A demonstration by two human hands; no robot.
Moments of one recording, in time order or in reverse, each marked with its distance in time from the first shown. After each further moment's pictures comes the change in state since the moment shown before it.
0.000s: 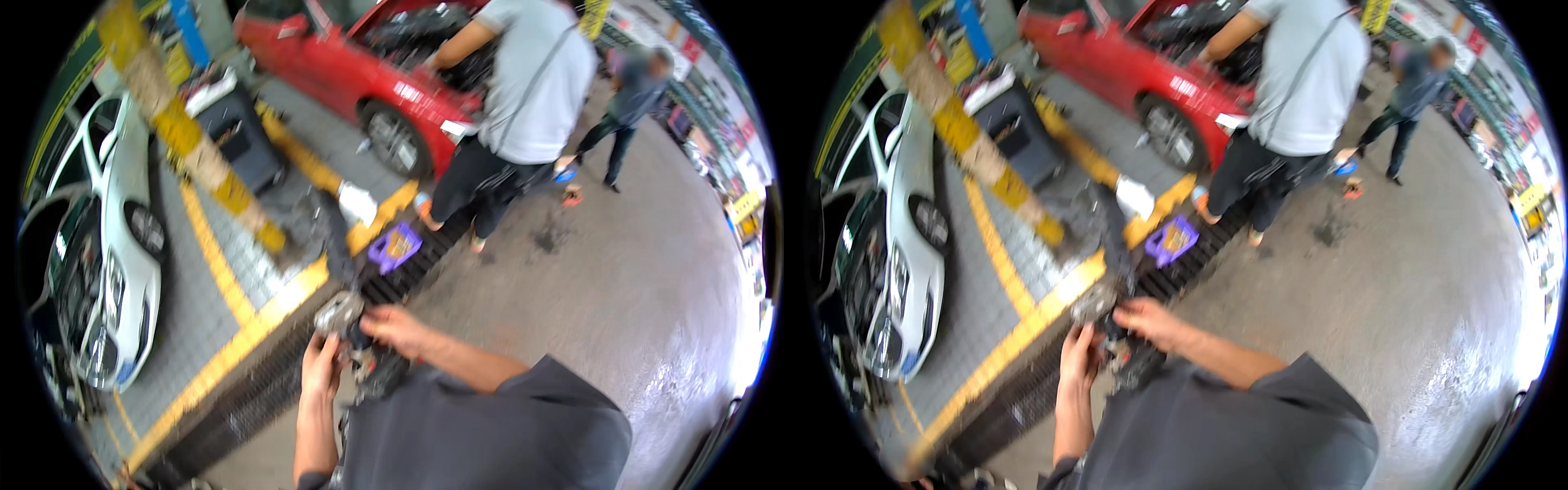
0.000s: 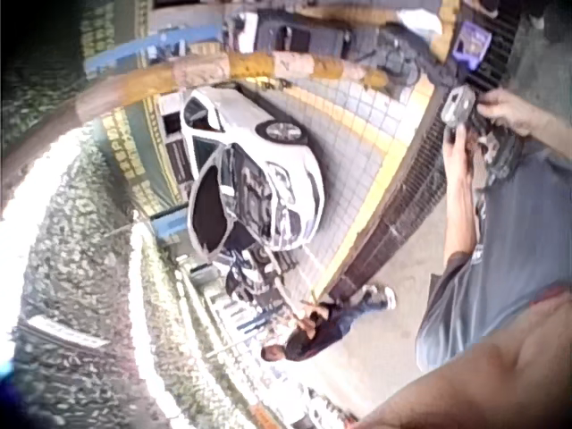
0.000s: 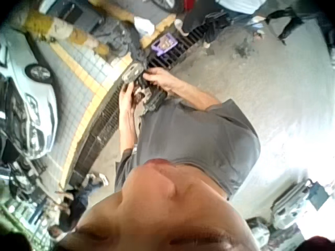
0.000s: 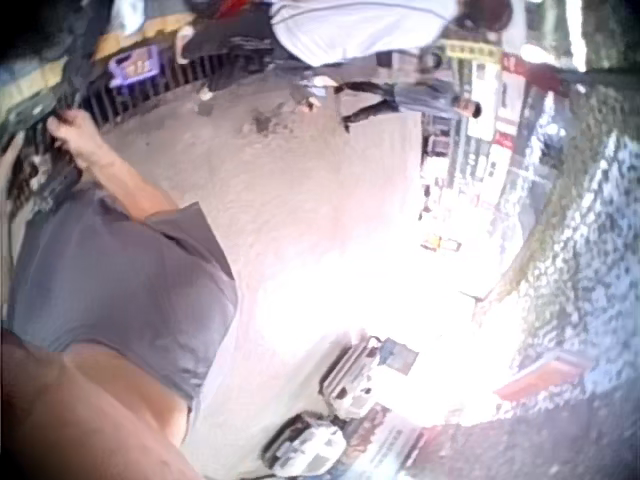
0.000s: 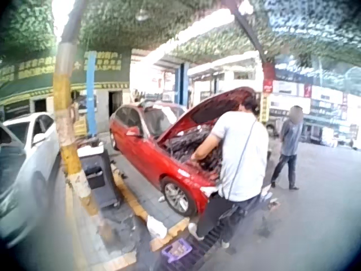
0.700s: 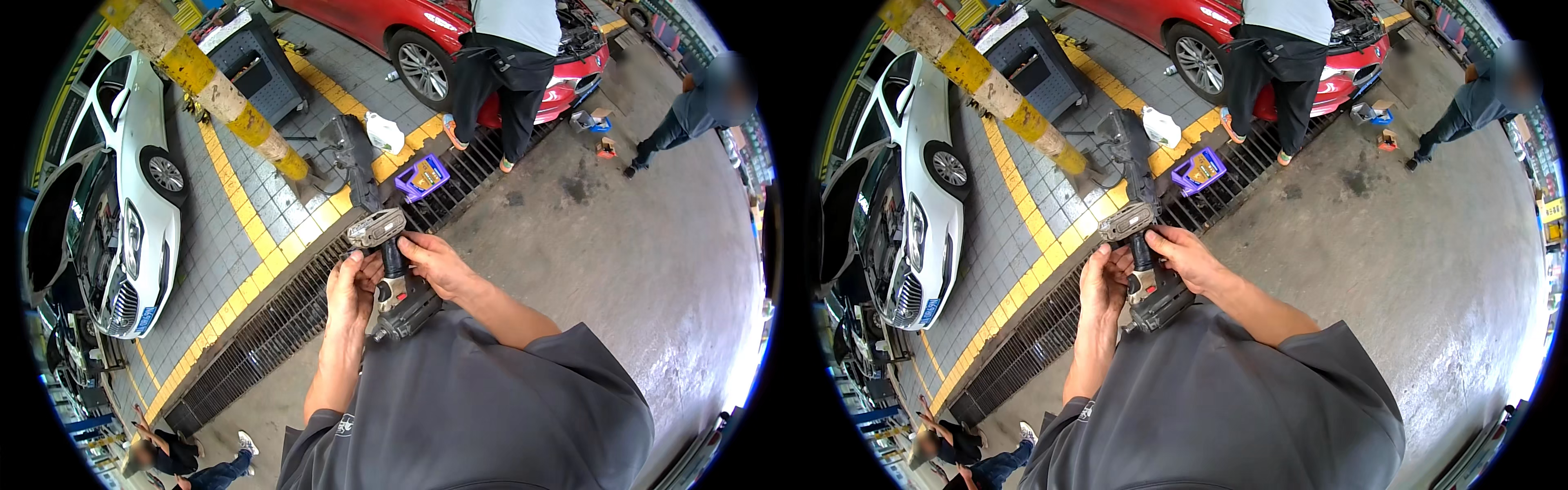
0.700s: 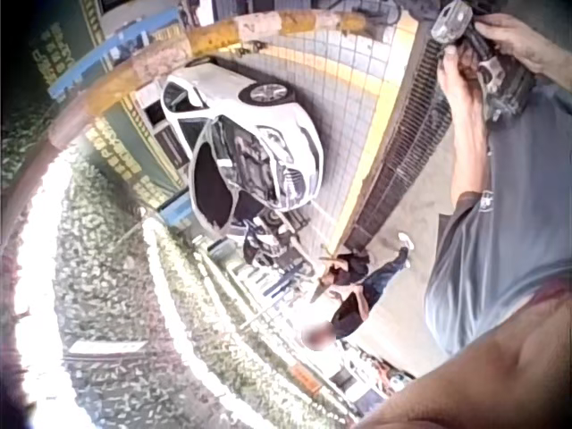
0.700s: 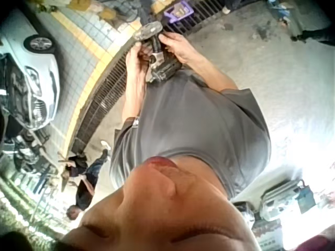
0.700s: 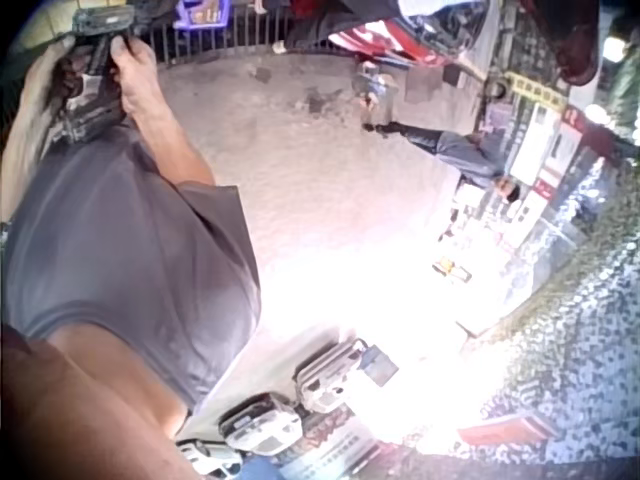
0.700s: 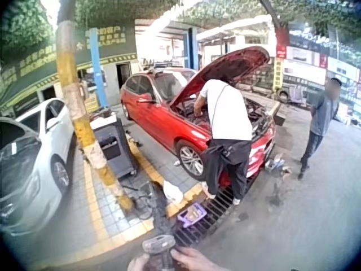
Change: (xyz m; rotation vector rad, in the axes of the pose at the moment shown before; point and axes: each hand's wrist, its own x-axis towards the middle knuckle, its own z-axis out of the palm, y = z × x) left_hand 0.002 -0.003 0.035 -0.339 -0.134 0.089; right_hand -0.026 -0.018 0.001 0.055 0.136 -0.045
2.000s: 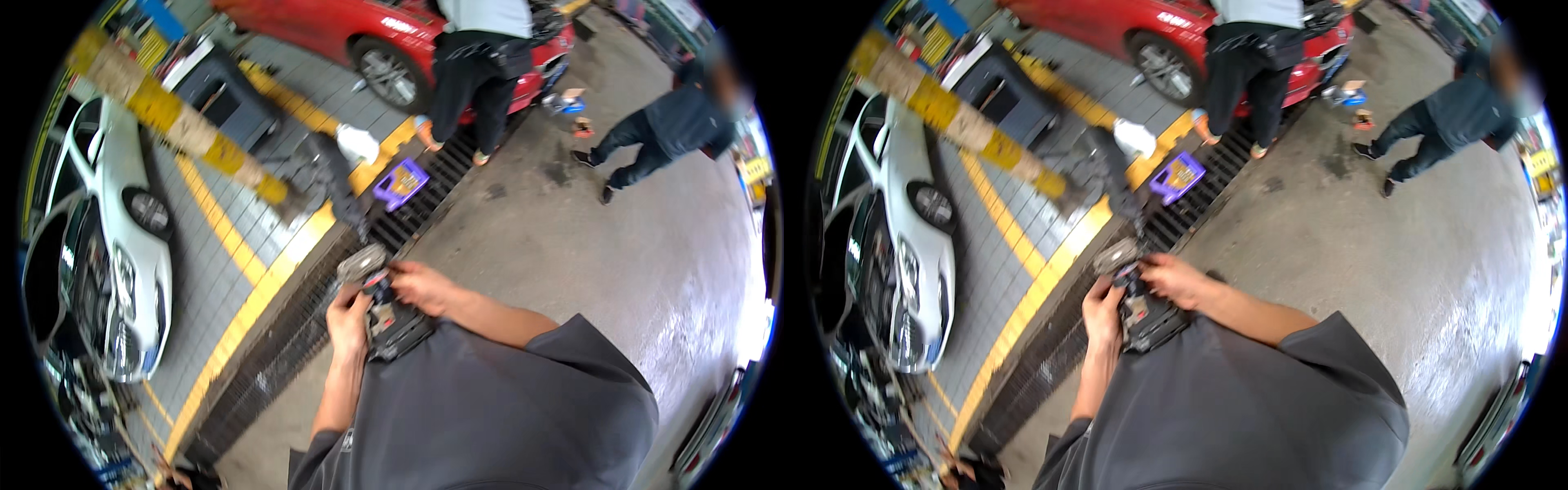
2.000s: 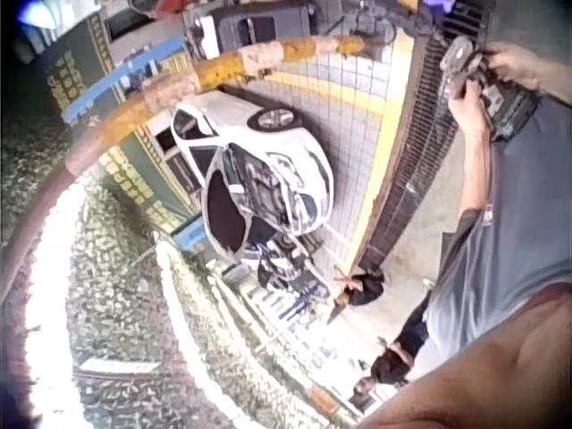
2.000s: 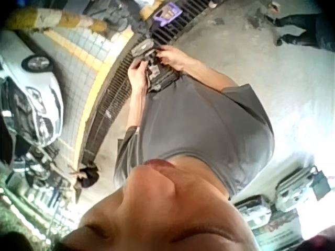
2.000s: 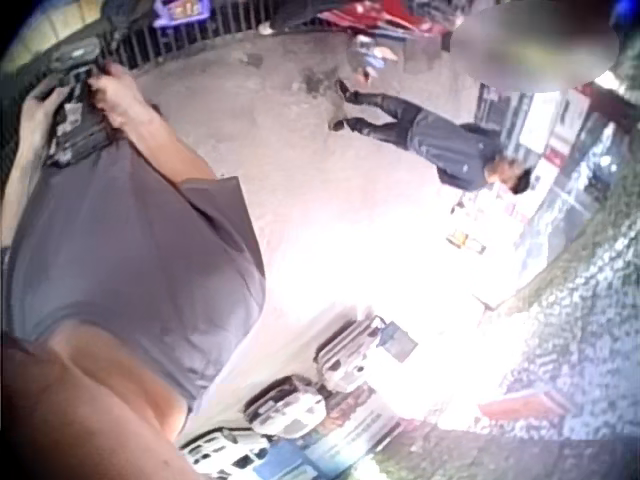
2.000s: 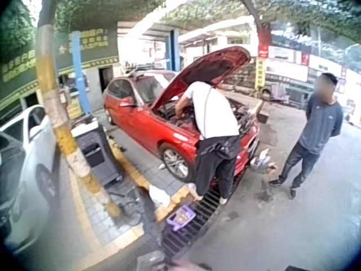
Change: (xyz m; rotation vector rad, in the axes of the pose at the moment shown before) left_hand 0.025 -0.031 -0.039 0.552 0.045 0.072; right_hand 0.028 0.043 -0.030 0.095 0.053 0.168
